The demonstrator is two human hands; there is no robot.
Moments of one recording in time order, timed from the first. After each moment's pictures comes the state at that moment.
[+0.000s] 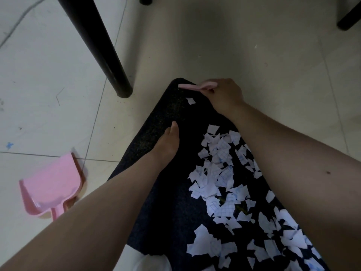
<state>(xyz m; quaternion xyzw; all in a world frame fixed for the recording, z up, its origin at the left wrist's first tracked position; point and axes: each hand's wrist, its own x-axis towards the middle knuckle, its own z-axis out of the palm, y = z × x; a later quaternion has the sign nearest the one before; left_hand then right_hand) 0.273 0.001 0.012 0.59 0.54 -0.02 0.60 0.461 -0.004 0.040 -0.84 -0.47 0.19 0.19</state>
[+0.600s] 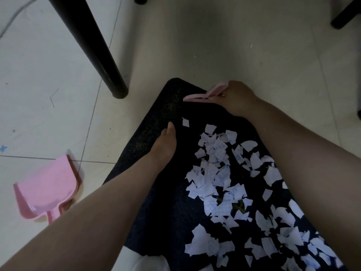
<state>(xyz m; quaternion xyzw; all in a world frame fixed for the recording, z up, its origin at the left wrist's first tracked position) 0.275 0.000 0.007 0.58 0.55 -0.01 0.60 0.481 -0.030 0.065 -0.81 -0.50 0.28 0.10</state>
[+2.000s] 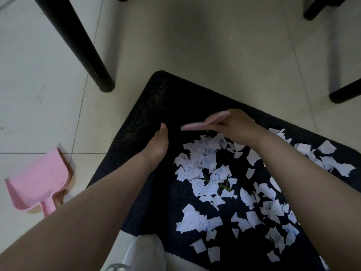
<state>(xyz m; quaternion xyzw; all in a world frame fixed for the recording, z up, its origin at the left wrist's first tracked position) 0.272 -0.030 -0.018 0.46 0.56 -0.05 0.68 0.448 -0.138 0.070 -0.80 -0.45 0.37 0.14</state>
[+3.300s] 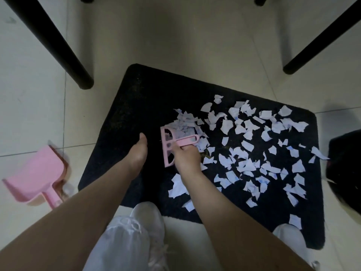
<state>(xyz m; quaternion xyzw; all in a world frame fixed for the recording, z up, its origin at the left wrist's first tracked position) 0.207 -0.096 0.041 0.47 0.57 -0.09 0.67 0.272 -0.202 0.052 -0.82 0.03 0.36 0.44</state>
